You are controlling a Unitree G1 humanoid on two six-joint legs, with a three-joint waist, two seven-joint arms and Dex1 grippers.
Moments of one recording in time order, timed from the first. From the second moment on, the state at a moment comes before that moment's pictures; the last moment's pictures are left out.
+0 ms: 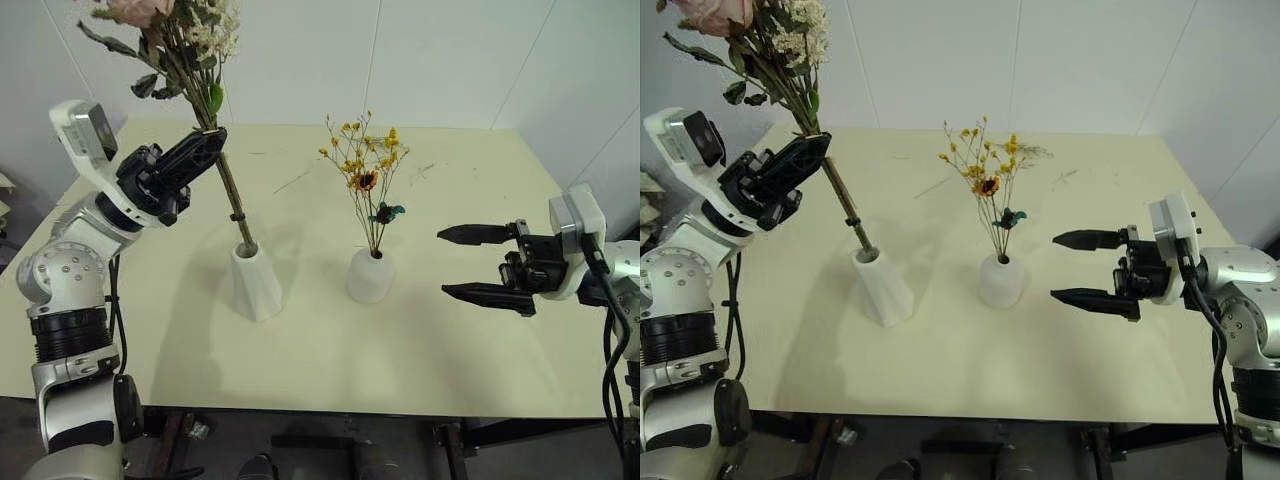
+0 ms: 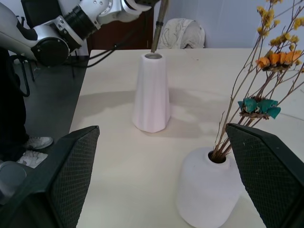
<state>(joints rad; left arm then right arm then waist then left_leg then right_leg) -0.82 0.62 0.39 0.13 -0.96 0.66 -0.99 -0.50 -0.86 -0.22 -0.05 0.73 0.42 1.40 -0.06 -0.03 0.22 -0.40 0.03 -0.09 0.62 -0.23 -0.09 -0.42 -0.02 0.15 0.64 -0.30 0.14</state>
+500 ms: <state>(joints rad) -0.79 0.64 0.36 0.13 -0.90 0.64 -1.03 -0.50 -0.85 -0.20 -0.05 0.70 0.41 1.39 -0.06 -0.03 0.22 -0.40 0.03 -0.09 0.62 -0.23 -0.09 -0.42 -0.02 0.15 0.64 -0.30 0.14</state>
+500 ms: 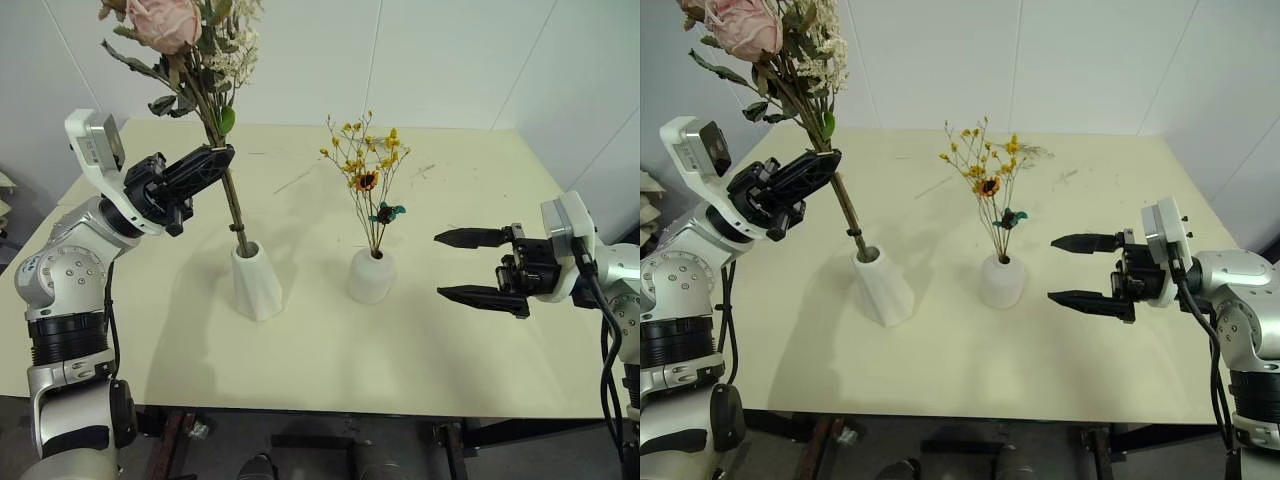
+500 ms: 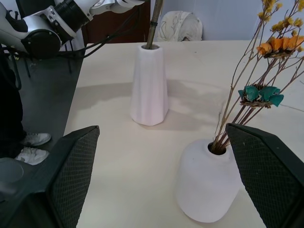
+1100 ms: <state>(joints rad) -0.74 0.62 0.33 0.17 -0.86 0.61 -1.09 -0.50 -0.85 -0.20 -0.06 0.69 0.41 1.37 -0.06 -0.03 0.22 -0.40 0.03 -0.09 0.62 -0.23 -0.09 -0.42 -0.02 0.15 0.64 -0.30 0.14</state>
